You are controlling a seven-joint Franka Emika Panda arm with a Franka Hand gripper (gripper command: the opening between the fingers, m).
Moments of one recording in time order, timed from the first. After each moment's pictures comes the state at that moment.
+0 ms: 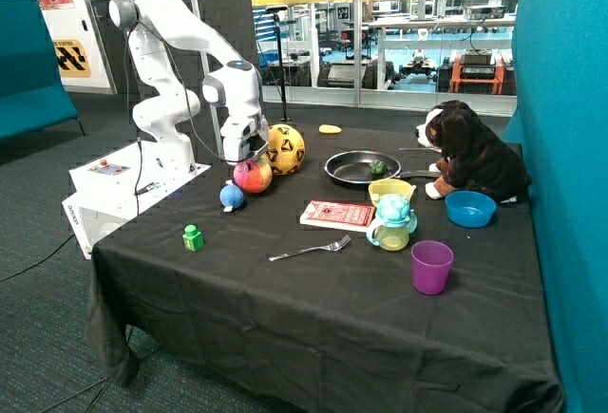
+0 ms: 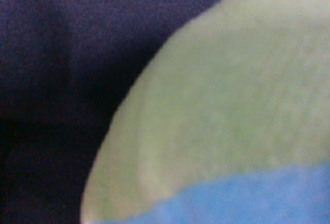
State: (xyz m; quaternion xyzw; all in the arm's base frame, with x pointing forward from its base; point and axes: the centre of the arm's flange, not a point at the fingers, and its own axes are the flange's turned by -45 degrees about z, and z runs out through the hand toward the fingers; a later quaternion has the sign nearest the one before) arm 0.432 -0.129 0.350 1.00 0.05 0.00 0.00
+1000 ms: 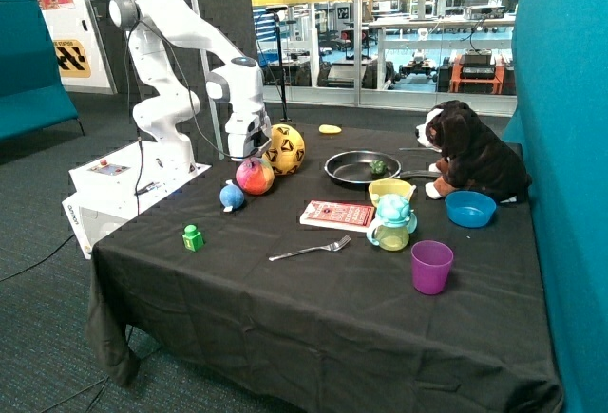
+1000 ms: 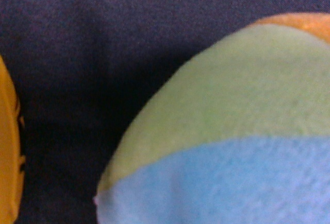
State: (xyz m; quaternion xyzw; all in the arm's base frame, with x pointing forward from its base) arm 0.436 -0.115 0.357 1.00 0.07 0.00 0.00
